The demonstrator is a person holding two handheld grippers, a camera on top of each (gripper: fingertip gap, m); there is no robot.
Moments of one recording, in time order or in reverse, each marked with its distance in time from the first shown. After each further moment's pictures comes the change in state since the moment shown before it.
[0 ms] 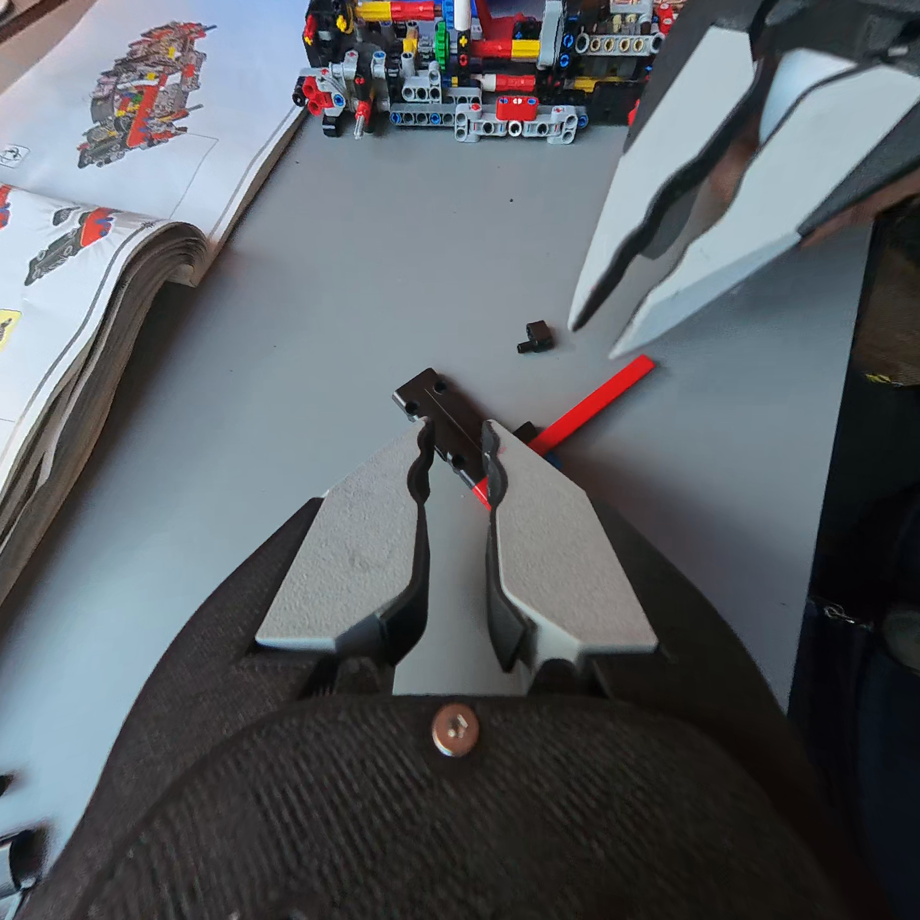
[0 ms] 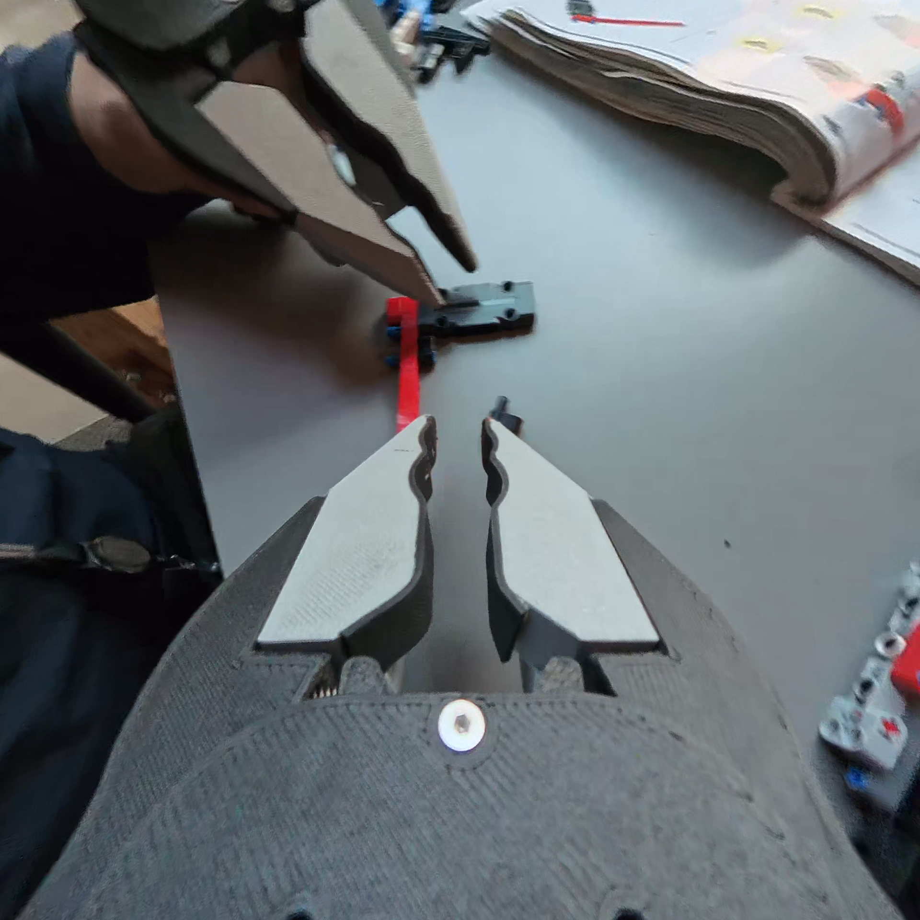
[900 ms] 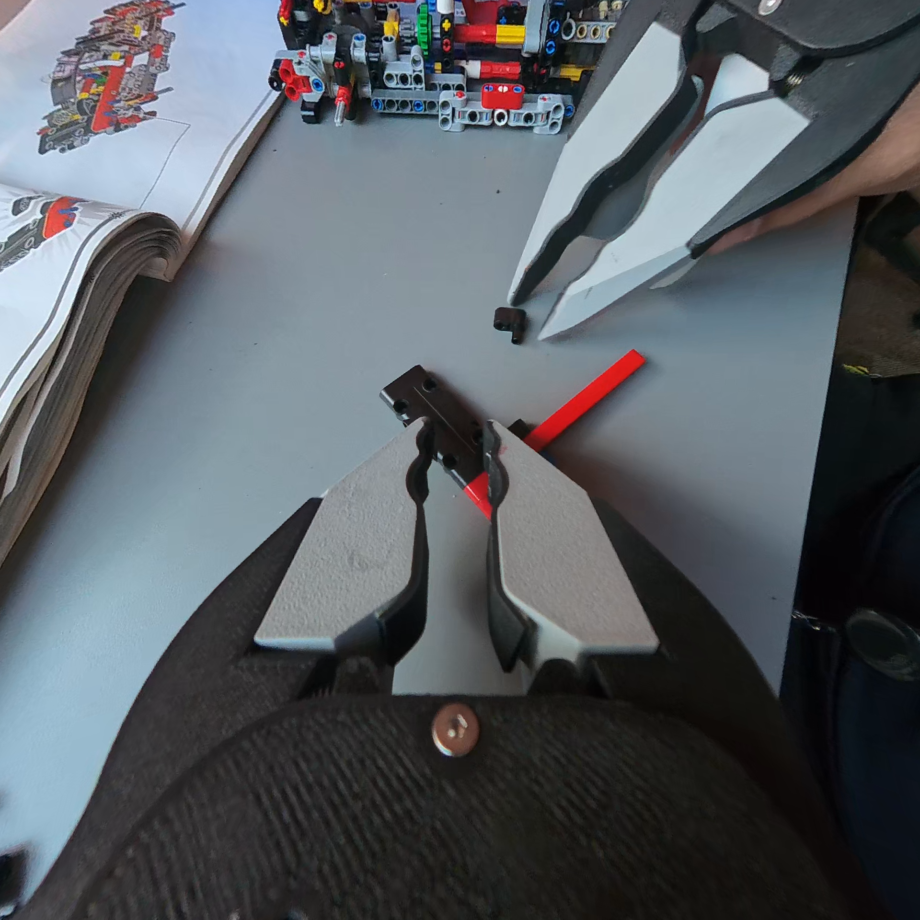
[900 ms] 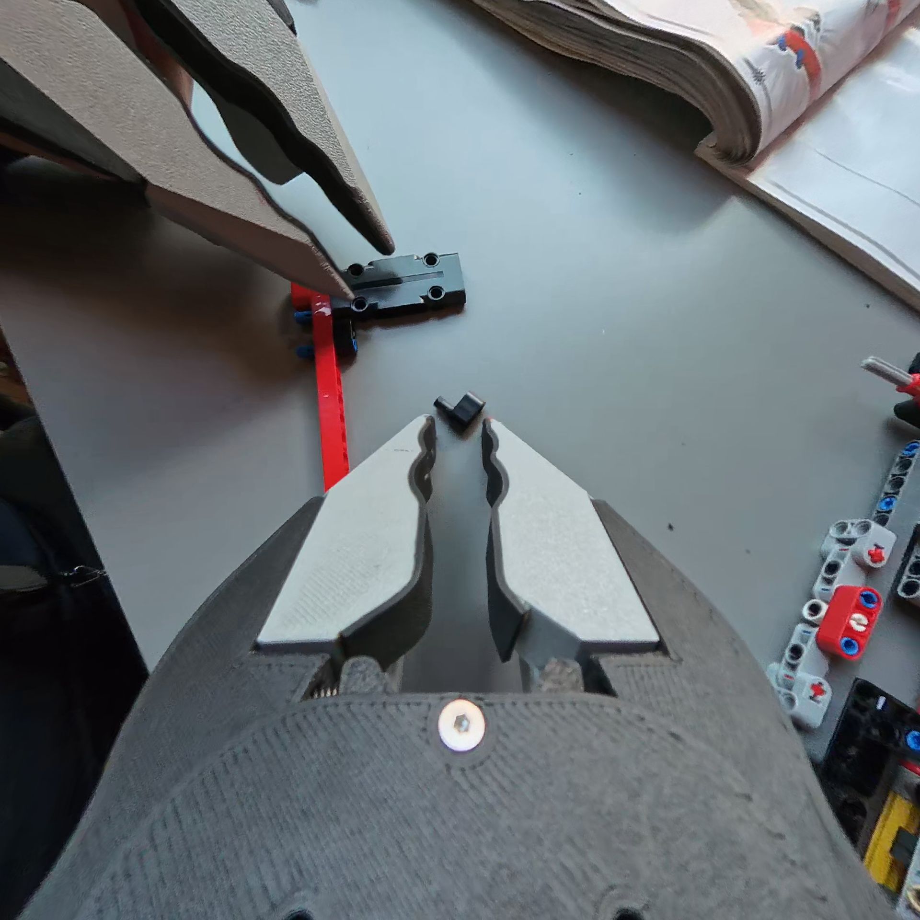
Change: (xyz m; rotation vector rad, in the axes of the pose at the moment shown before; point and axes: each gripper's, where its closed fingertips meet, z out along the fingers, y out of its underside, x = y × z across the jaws) left arm 0.004 0.002 0.003 -0.016 0.035 -0.005; right arm 0.029 0.010 0.010 -0.100 0.171 0.009
